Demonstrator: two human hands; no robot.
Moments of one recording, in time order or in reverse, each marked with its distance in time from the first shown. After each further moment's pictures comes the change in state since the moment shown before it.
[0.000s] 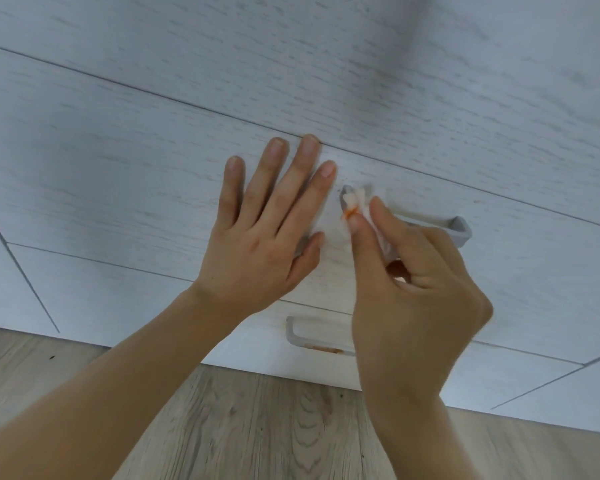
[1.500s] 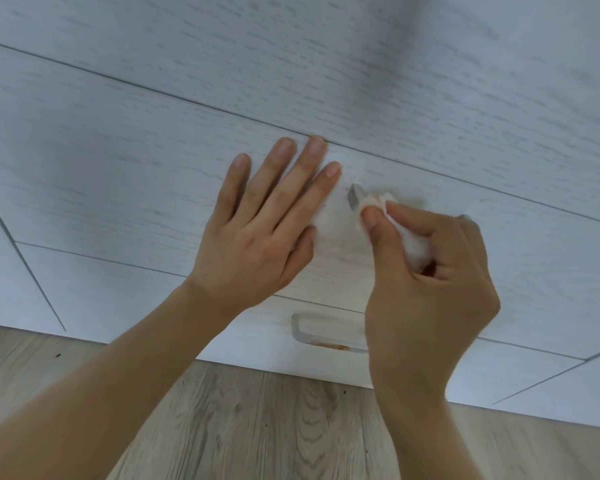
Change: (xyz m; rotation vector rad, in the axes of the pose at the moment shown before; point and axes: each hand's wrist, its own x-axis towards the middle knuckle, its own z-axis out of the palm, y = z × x) left_hand -0.002 -0.012 -0.004 0.014 0.047 0.072; right_hand 0.000 -0.001 0.002 0.022 0.051 0.129
